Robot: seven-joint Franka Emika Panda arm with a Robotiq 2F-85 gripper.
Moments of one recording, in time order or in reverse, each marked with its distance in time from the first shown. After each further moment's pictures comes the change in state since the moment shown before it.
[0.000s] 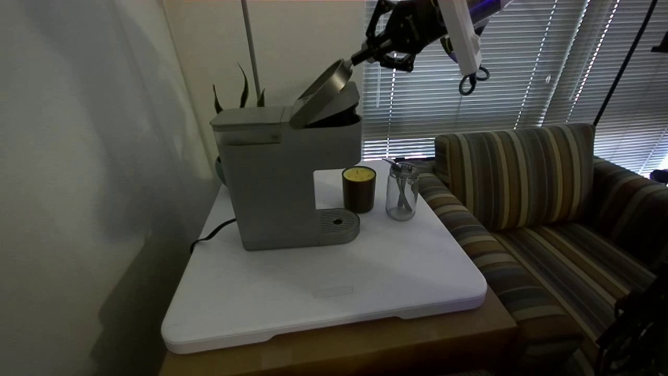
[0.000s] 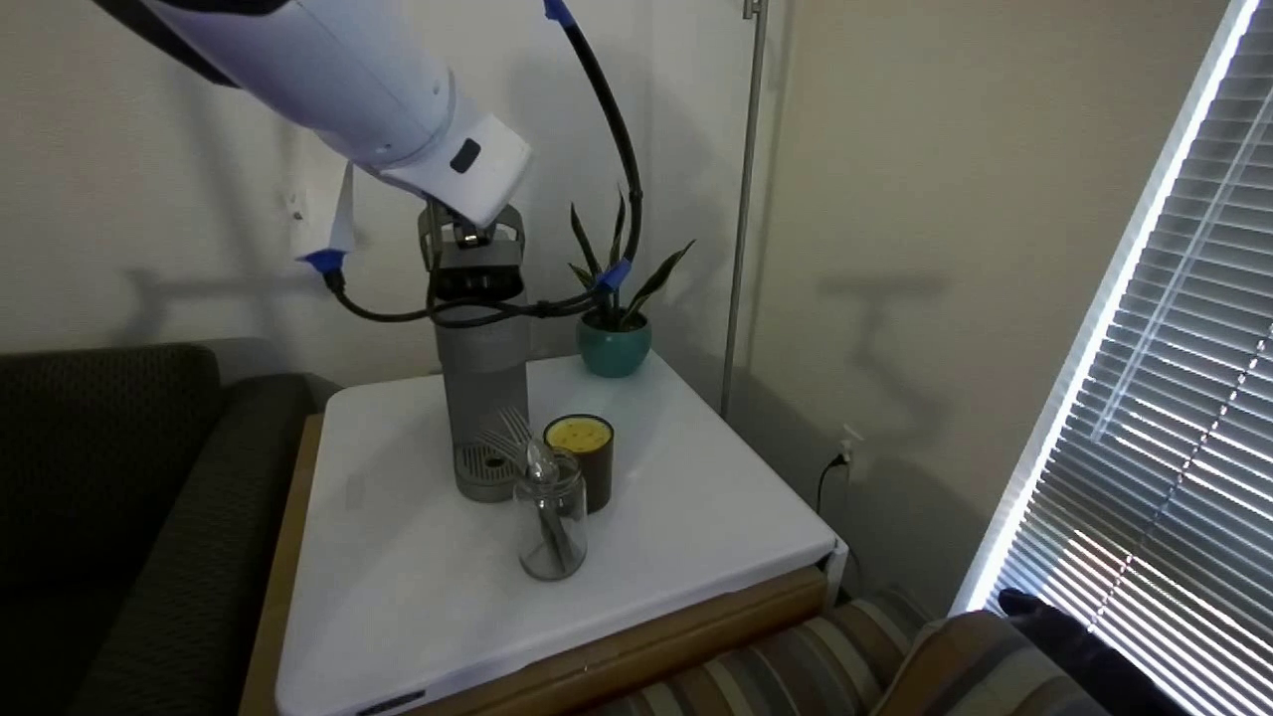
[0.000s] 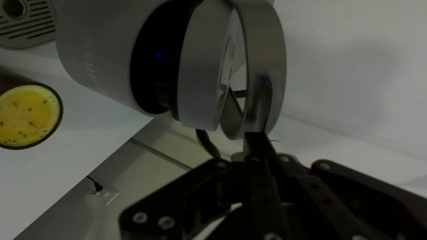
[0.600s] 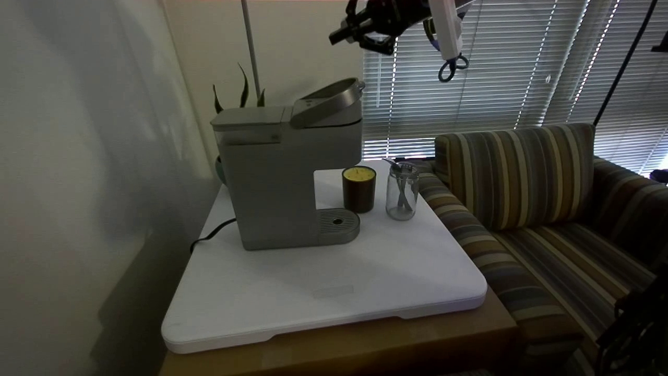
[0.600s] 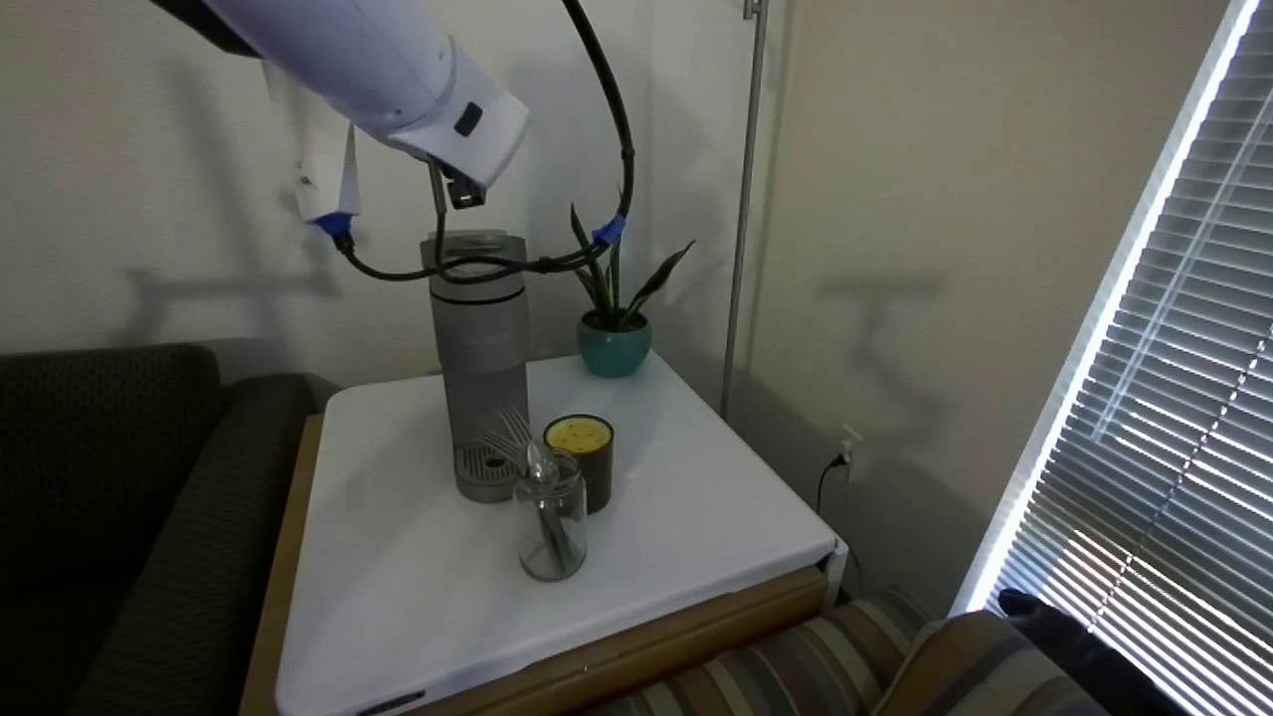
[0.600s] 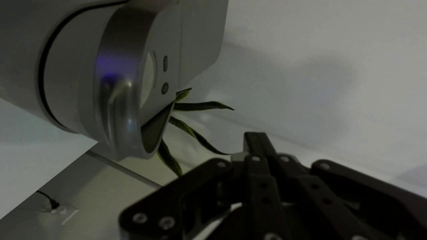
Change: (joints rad) arm 0.019 0.010 0.007 0.059 -0.008 -0.059 0.000
